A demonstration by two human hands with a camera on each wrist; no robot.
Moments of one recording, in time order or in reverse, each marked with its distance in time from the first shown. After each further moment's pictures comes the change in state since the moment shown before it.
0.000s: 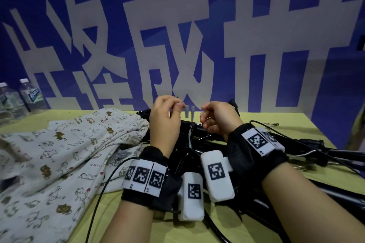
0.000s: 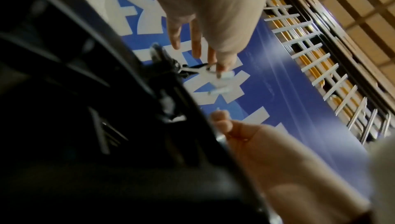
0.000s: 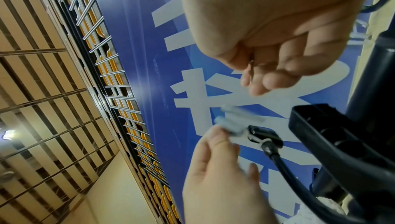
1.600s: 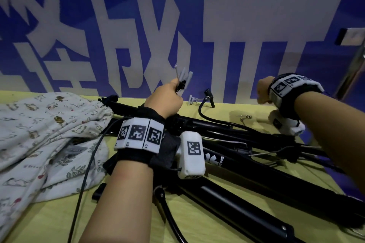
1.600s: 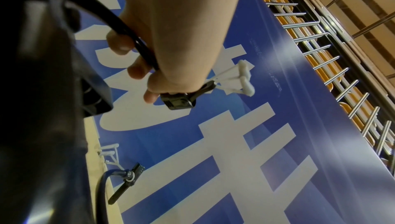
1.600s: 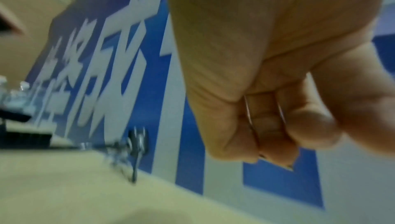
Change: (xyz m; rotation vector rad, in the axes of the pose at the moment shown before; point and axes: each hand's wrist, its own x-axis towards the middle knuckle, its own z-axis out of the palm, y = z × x) left_hand 0.040 0.013 0.062 0.260 -0.659 -0.234; right_hand 0.125 -0.019 -0.203 -1.813 0.183 0.239
